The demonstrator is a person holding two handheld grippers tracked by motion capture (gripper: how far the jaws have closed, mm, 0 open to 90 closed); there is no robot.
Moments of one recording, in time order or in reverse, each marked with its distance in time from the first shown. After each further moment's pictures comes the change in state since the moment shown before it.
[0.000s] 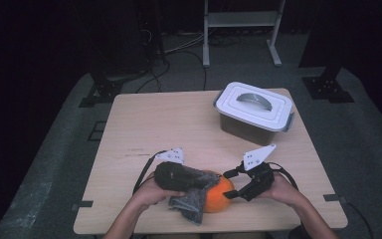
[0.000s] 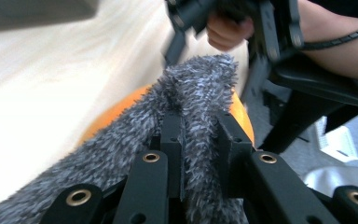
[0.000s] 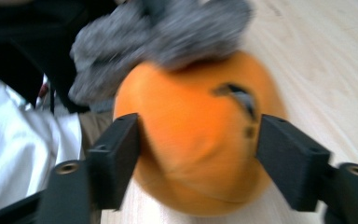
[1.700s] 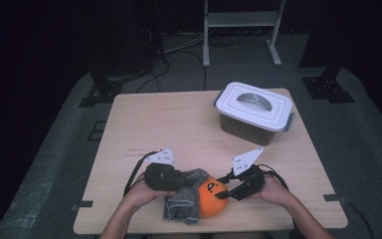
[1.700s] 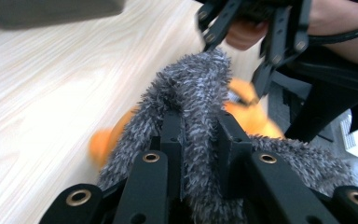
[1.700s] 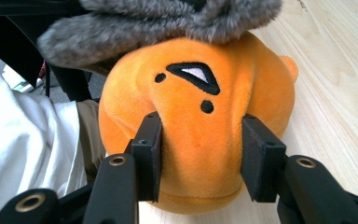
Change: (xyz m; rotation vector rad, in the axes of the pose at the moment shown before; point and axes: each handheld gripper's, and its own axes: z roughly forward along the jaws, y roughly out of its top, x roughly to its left) left arm 0.011 -0.017 -0.026 -0.030 0.116 -0.006; right arm 0.004 0.006 0.024 0.062 0.029 -0.075
